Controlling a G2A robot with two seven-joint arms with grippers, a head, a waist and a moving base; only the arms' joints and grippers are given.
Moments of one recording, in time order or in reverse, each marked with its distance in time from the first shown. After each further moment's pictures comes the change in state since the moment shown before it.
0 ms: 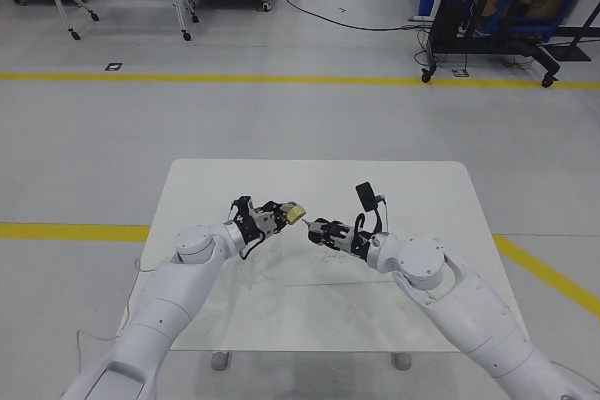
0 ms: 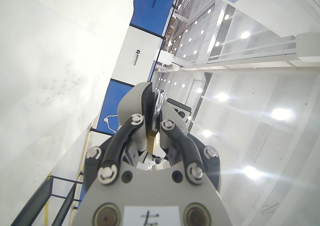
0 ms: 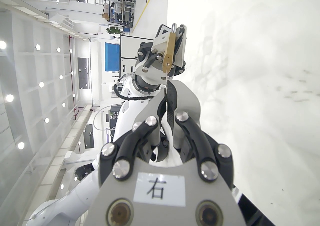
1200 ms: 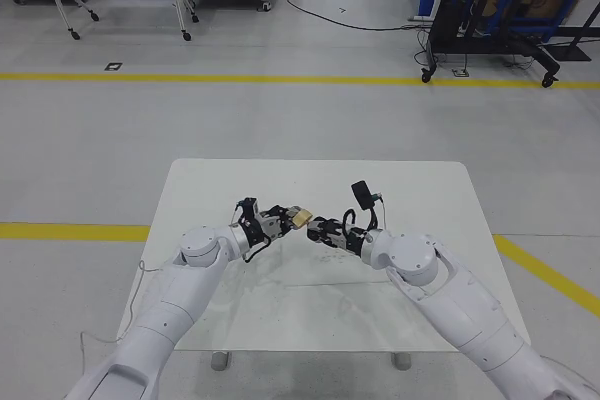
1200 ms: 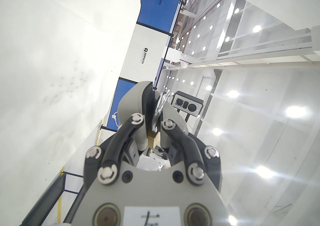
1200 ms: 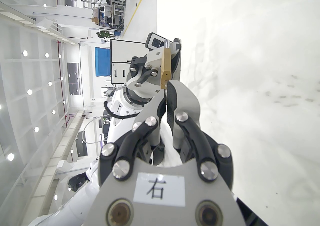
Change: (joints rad) left arm 0.013 -0.008 0.007 -0.028 0.078 -0.004 -0.004; right arm 0.035 -0.042 -0.015 0.047 -0.054 0.066 -0.009
